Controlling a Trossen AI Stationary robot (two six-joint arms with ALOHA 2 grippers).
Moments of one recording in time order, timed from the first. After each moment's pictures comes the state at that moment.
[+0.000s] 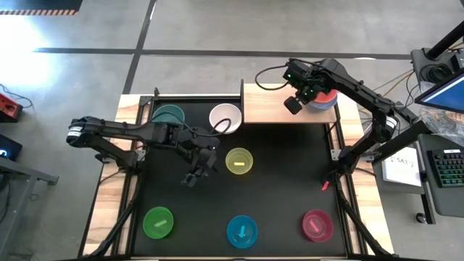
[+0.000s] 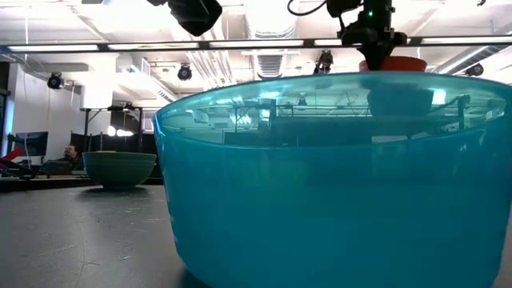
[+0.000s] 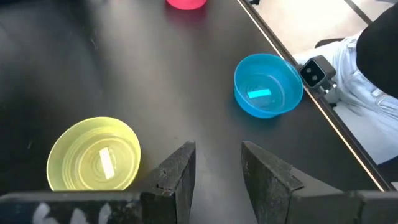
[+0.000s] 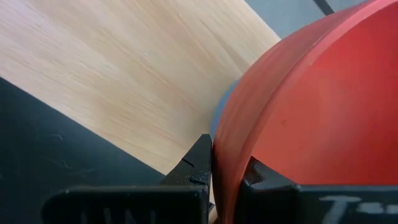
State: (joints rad) left arm -0.06 1.38 1.25 -0.68 0.32 0.23; right arm -0.60 1.55 1.76 -1.57 0.30 0.25
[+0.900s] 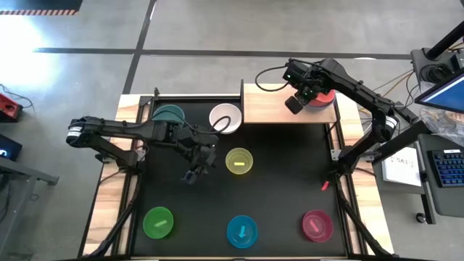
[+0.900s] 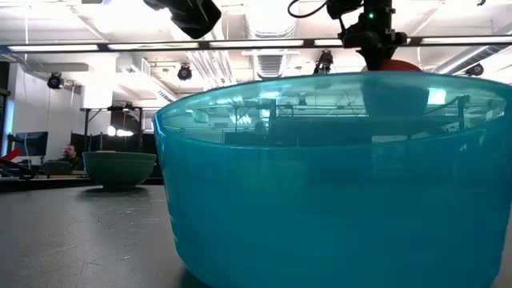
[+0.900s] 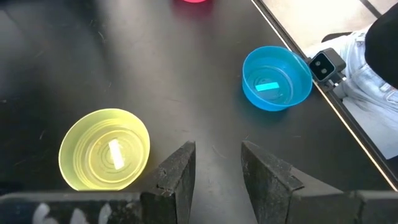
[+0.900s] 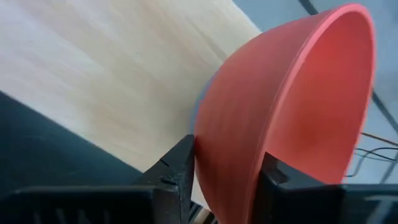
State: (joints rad) left arm -0.04 1.38 1.25 -0.70 0.31 0.25; right arm -0.60 1.56 1.75 -1.57 0.36 0.23
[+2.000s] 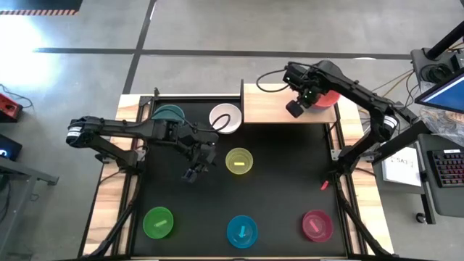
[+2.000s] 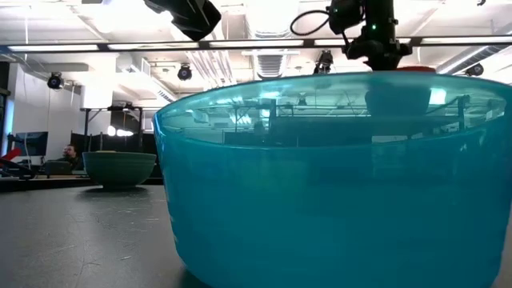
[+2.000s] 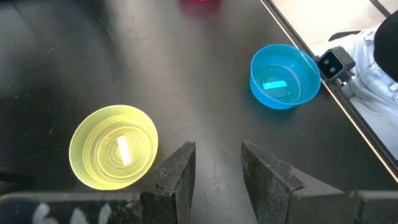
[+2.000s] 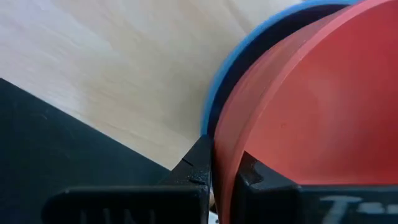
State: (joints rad) left arm -0.02 1.38 1.25 -0.71 0.30 0.26; right arm -0.65 1.56 1.66 -1.57 0.26 0.24
